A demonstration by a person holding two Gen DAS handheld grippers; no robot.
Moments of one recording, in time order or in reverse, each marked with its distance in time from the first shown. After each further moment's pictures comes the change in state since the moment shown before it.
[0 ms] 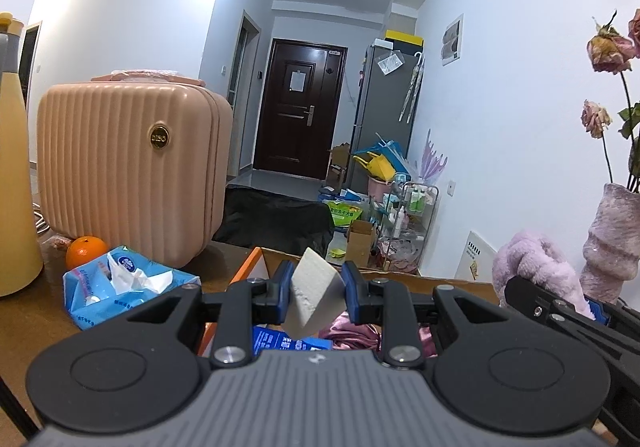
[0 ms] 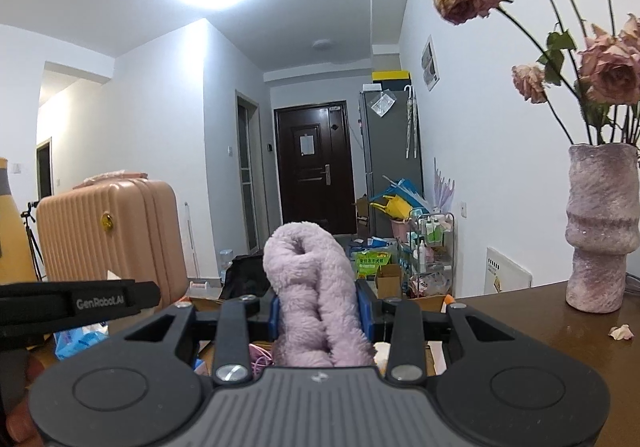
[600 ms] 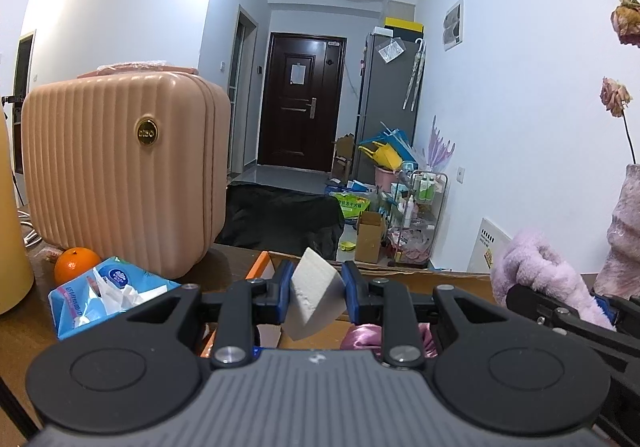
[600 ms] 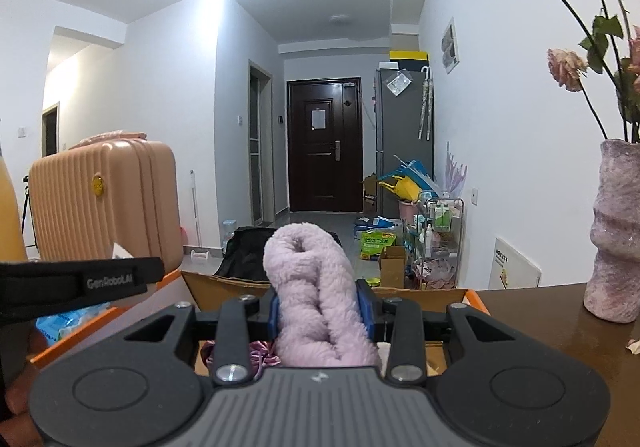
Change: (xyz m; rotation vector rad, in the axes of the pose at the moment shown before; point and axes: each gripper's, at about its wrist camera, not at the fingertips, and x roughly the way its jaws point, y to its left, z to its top) left arm 0.040 0.008 0.000 0.046 0.027 0.020; right arm 0.042 0.006 -0.003 -0.067 0.082 0.018
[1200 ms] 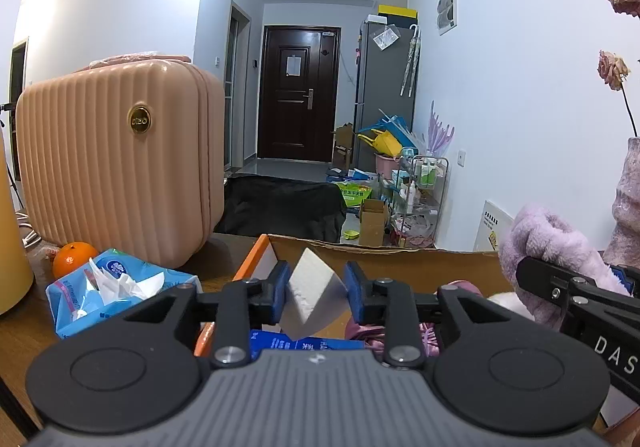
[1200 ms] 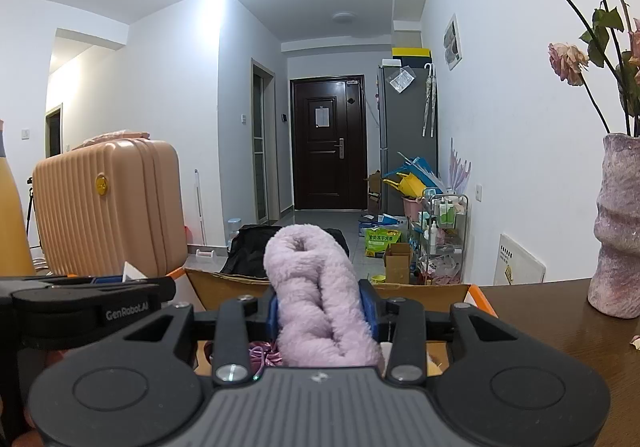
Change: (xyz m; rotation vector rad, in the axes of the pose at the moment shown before) left arm 0.010 -0.004 -0.013 0.044 0.025 0.008; right arm 0.001 -0.007 0.002 0.010 0.007 0.018
